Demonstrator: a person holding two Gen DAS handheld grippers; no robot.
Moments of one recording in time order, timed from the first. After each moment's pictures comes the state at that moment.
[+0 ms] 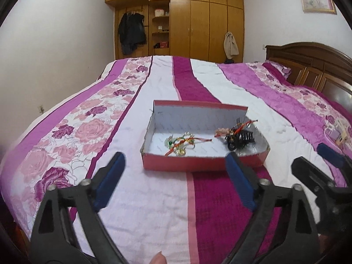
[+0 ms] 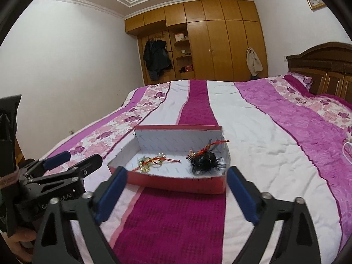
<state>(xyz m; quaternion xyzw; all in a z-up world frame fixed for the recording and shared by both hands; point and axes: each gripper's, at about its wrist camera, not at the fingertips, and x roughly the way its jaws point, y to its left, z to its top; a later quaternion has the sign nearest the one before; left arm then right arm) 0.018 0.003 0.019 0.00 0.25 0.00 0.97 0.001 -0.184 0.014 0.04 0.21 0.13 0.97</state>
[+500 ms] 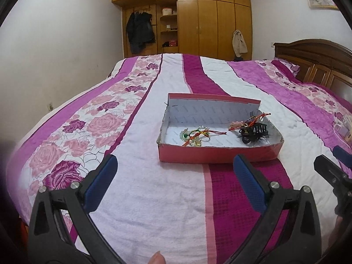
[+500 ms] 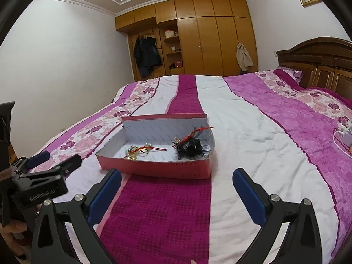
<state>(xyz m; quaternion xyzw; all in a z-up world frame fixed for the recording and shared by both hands) 0.008 0.016 0.007 0.00 0.25 0.03 0.97 -0.005 -0.206 -0.007 0.05 0.22 0.10 0.97</state>
